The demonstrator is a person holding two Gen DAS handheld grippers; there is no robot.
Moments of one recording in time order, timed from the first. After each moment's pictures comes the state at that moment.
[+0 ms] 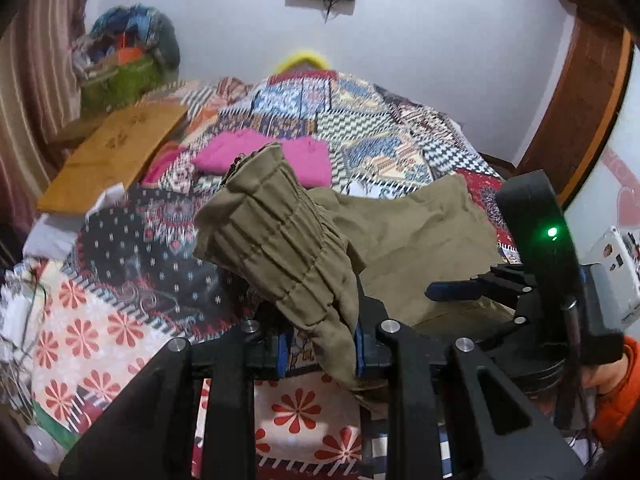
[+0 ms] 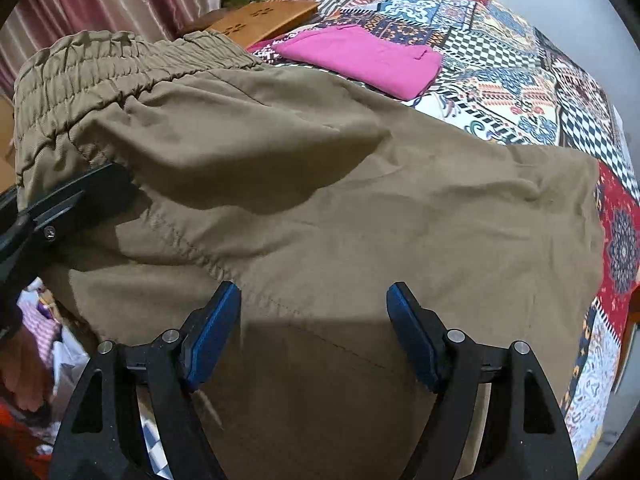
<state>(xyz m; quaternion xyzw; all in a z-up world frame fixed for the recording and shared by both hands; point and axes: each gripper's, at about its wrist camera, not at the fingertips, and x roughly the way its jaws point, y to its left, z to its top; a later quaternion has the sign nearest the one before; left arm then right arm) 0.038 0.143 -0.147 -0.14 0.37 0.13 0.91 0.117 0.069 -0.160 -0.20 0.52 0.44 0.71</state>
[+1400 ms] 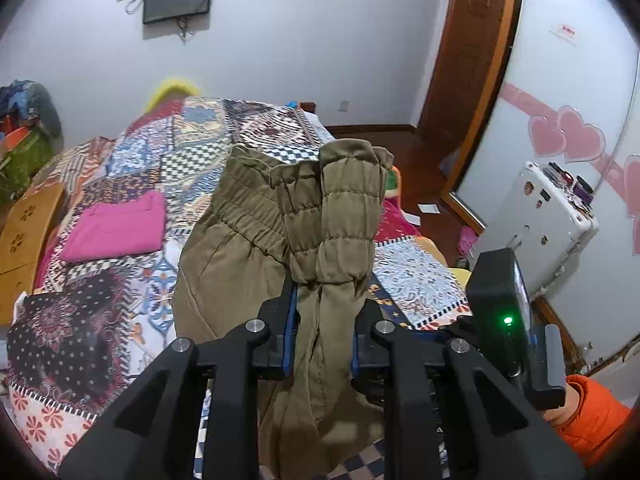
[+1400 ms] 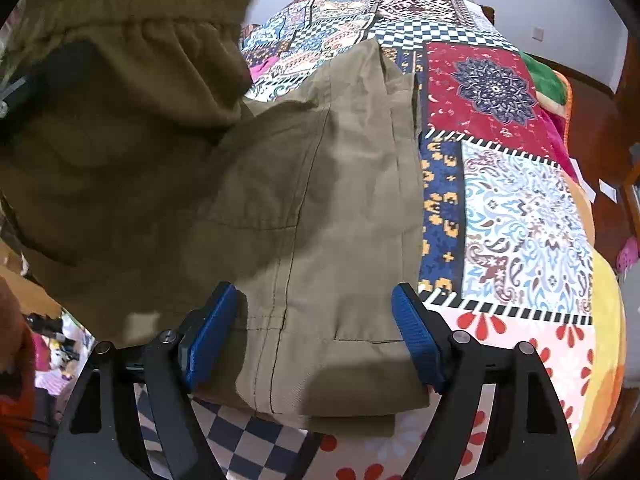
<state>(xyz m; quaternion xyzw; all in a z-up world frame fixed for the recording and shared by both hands) 0.129 -0.005 -0.098 -0.06 0.37 -0.06 0.92 0.145 -0.115 -0.168 -0.04 0.53 0.34 0.78</state>
